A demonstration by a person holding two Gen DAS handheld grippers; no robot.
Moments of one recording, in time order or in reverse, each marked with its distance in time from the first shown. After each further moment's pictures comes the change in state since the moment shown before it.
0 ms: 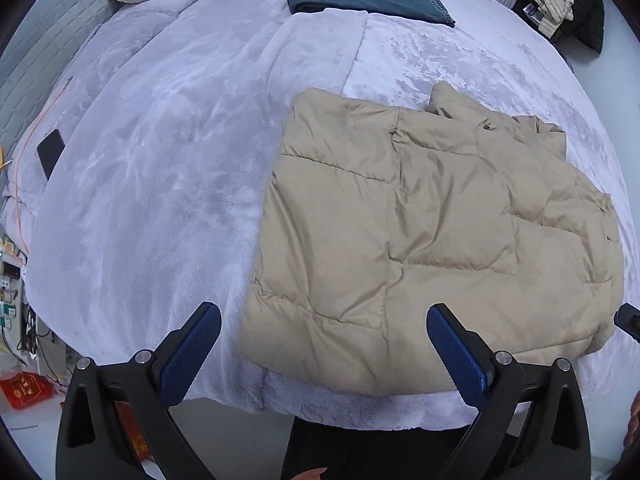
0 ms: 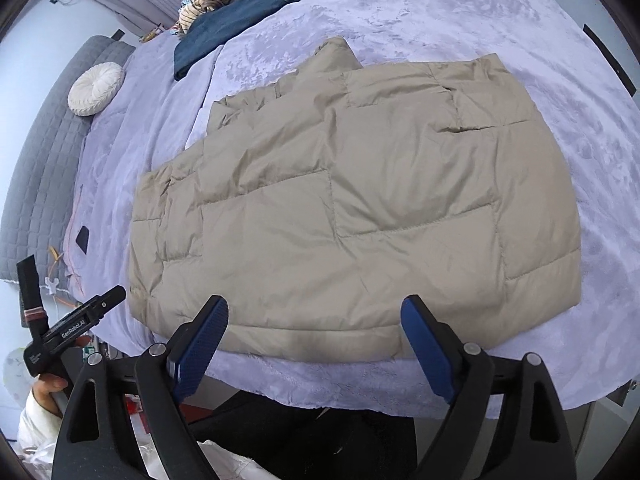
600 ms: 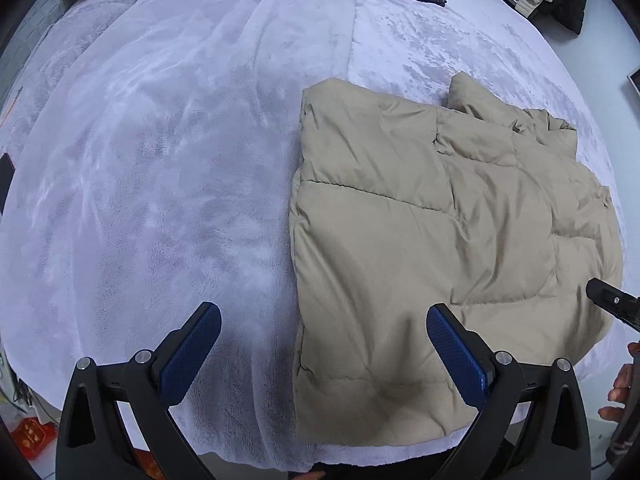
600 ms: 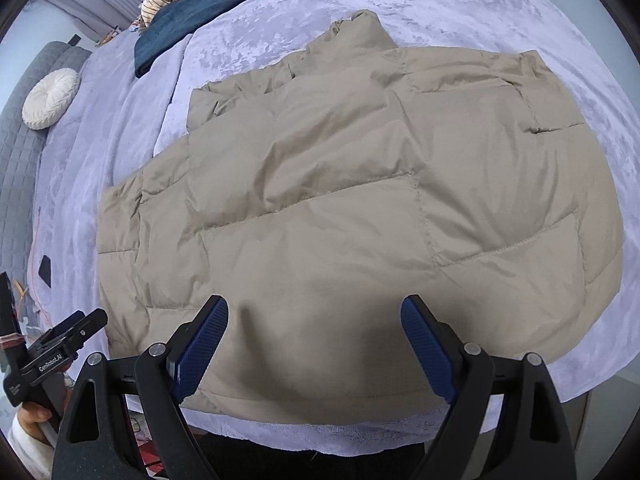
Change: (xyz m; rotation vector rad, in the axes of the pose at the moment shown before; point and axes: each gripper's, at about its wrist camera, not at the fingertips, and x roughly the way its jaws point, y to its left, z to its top) left arm 0.063 0.044 0.048 0.073 0.082 -0.131; right arm 0.069 0.058 0.021 0.082 0.020 -0.162
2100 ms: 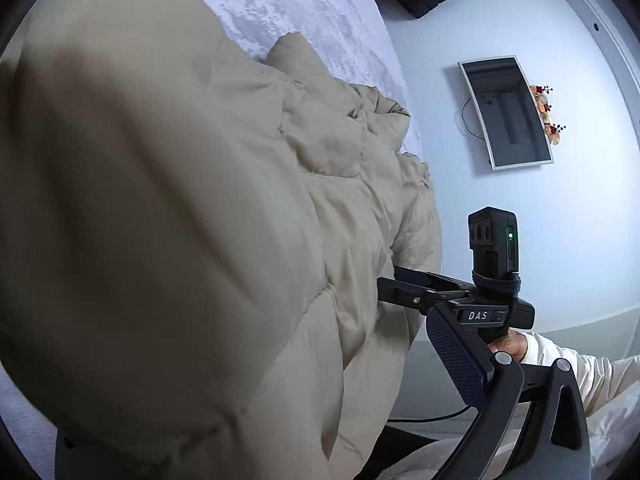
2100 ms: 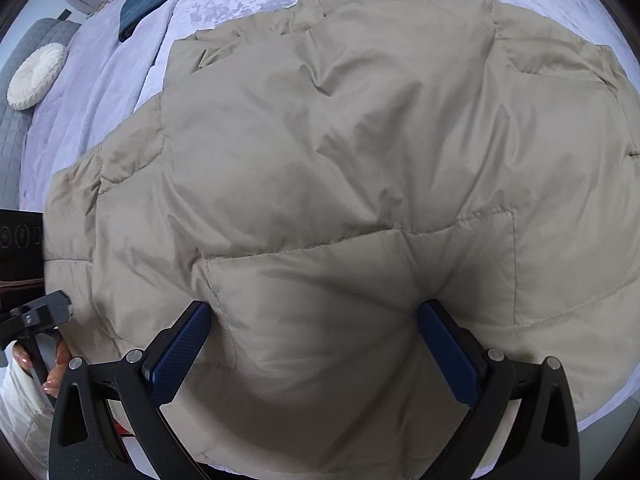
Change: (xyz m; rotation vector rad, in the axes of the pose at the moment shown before) left arm 0.074 -0.043 0.061 0.147 0.204 -0.880; right arm 0.074 0.025 0.031 -0.016 0.112 0.001
